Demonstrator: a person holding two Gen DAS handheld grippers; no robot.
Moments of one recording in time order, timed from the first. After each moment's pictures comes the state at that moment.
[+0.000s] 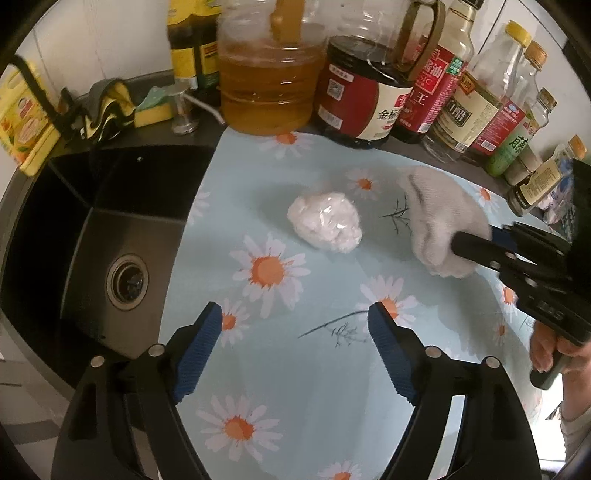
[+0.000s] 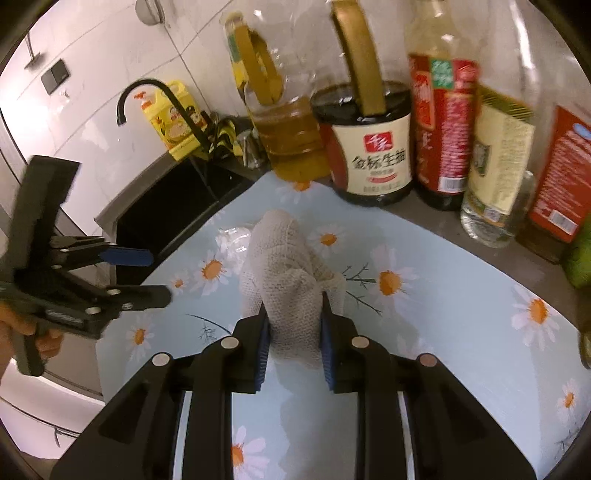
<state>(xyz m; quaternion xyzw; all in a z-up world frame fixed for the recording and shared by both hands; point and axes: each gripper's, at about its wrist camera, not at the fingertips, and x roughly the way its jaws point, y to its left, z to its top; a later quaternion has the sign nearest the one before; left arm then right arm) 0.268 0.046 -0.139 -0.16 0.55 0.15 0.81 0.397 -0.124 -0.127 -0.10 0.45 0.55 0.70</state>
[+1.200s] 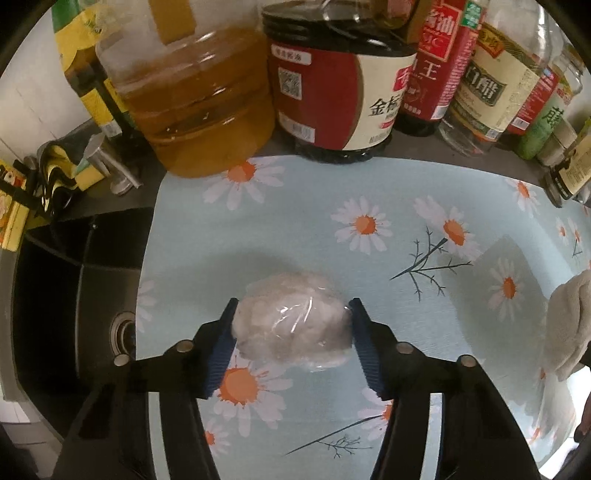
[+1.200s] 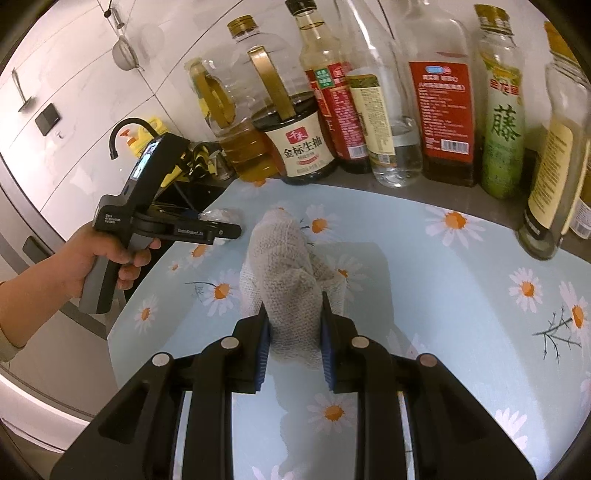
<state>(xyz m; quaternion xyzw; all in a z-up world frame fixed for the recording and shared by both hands) 0.365 0.047 -0.182 -0.07 0.58 0.14 0.80 0.392 -0.232 -0.127 -0.03 0.46 0.50 0.73</state>
